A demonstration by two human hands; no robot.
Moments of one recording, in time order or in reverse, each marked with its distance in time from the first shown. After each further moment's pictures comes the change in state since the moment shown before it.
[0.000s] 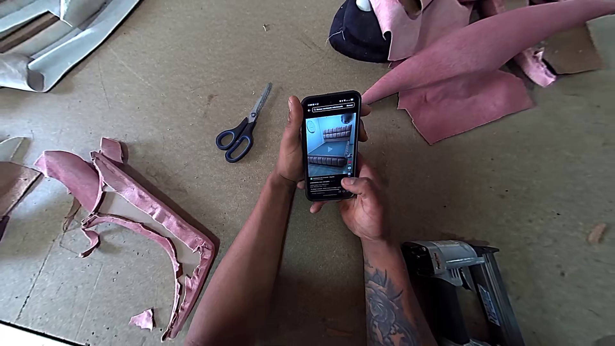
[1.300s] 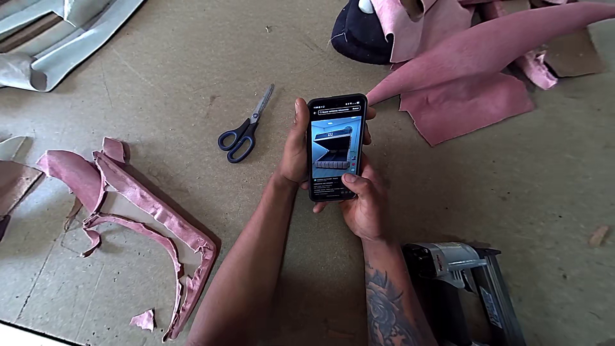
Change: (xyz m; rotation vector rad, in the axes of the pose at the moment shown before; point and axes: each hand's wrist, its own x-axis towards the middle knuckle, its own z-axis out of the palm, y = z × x) left_hand -0.007 -0.001 0.003 -0.015 0.093 0.064; right_hand 0.000 0.002 0.001 -0.071 0.058 -0.017
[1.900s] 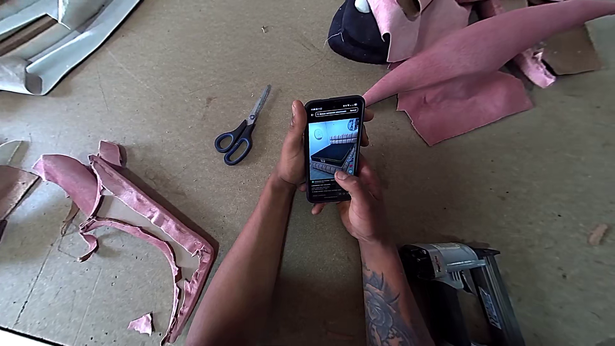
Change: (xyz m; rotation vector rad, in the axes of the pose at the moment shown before) left_hand 0.010 -0.002 -0.002 0.068 -0.135 -0.096; right_hand 0.001 0.003 0.001 -0.024 0.040 -0.006
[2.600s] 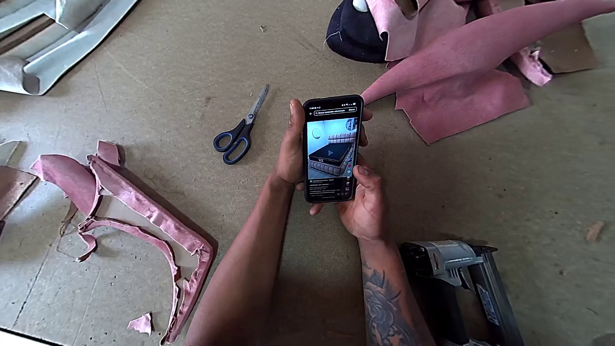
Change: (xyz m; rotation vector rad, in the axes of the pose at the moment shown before) left_hand -0.001 0.003 0.004 0.011 -0.009 -0.027; right_hand -0.001 -0.002 -0.003 0.173 -0.037 0.052
